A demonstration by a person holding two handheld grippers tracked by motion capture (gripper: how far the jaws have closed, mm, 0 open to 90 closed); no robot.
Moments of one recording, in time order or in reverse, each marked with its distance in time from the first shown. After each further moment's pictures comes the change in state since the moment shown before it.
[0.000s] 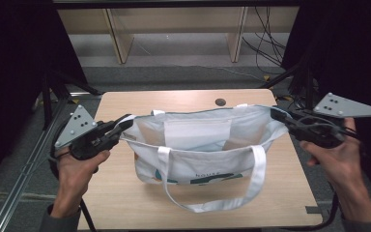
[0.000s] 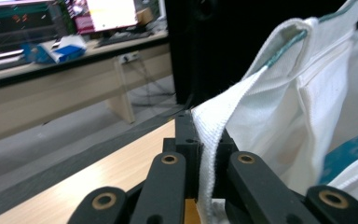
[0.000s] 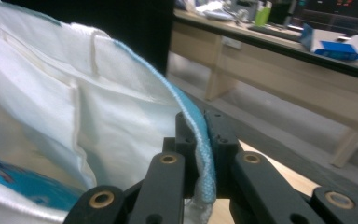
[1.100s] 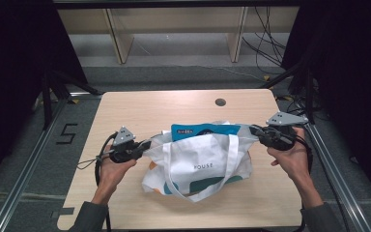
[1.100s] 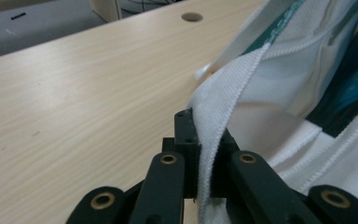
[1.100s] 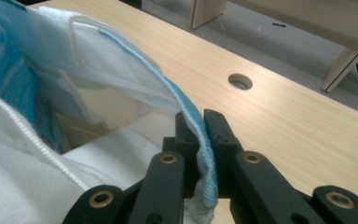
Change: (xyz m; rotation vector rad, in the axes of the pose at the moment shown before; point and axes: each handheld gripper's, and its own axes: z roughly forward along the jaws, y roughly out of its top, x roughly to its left) left arm 0.025 -0.143 0.096 0.337 -0.021 -0.114; right arm -0.017 -0.100 0.094 0.285 -0.078 0.069
